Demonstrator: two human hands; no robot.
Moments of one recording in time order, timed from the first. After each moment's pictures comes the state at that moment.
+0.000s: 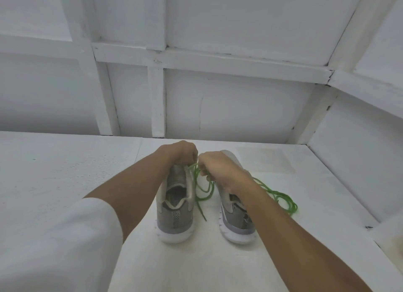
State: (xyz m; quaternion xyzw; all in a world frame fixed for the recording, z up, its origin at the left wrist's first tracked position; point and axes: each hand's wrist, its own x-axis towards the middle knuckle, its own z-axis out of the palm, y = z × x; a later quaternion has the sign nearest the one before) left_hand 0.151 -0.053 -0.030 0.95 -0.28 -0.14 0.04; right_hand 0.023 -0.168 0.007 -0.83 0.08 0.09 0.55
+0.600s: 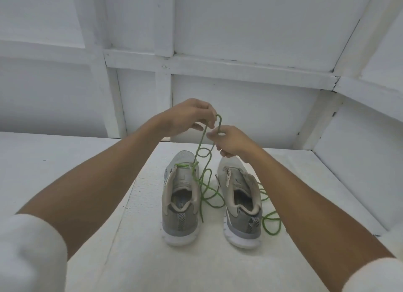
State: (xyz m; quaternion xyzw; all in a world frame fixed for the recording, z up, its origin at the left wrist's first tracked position) left_hand 0.111 -0.031 0.089 0.75 -0.31 -0.16 0.56; right_hand 0.074 -0.197 0.048 -0.90 0.03 0.03 0.43
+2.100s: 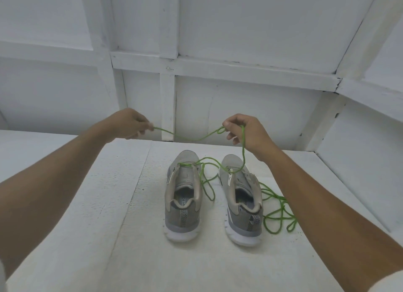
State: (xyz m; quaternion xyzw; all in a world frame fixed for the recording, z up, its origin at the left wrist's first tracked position) left_hand 0.124 0.098 0.059 0.92 -0.10 -0.04 0.37; right_hand 0.066 -0.225 0.053 -0.83 -0.06 -0.10 0.55
